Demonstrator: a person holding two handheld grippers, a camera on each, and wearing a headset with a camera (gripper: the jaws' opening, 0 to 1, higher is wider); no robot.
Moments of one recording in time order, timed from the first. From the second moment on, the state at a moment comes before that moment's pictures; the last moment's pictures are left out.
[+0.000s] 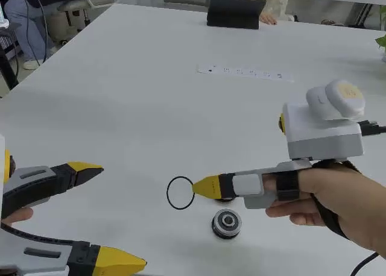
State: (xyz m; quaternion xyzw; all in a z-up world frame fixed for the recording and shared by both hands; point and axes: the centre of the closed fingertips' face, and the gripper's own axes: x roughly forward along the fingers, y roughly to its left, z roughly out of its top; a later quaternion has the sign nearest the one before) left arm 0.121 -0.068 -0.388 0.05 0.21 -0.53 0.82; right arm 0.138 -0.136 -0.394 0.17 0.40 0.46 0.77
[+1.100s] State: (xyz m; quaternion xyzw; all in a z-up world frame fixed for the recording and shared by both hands) left arm 0.121 -0.069 -0.387 0.05 0.21 -0.53 0.82; right arm 0.141 -0.124 -0.457 0.11 0.47 0.45 0.75
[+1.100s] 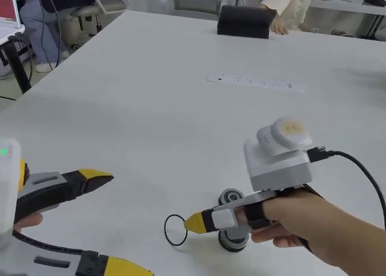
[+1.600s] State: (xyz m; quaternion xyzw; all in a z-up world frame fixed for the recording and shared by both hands) left arm 0.123 -0.067 -0.391 0.05 0.22 -0.53 0.82; right arm 0.144 -0.127 -0.470 0.08 0.47 0.44 0.76
